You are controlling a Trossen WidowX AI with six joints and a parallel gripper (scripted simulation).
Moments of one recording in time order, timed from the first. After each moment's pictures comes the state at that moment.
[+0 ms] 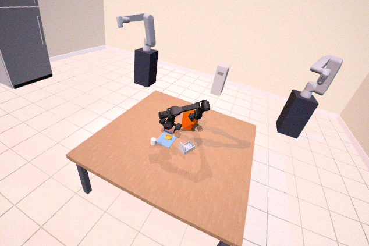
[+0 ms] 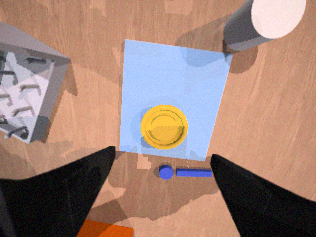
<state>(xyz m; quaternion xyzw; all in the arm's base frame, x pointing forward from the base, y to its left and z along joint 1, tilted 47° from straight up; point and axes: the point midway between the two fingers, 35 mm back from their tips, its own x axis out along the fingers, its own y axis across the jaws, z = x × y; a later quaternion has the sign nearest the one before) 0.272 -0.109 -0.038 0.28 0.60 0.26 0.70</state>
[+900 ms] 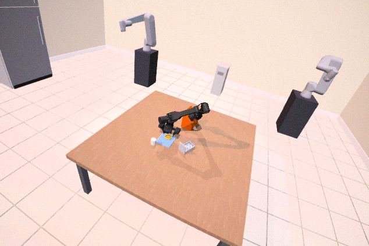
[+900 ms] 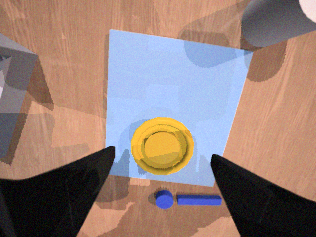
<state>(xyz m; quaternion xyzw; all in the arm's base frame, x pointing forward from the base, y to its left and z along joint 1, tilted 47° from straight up) 0.281 -0.078 -0.071 0.28 0.59 0.26 0.71</state>
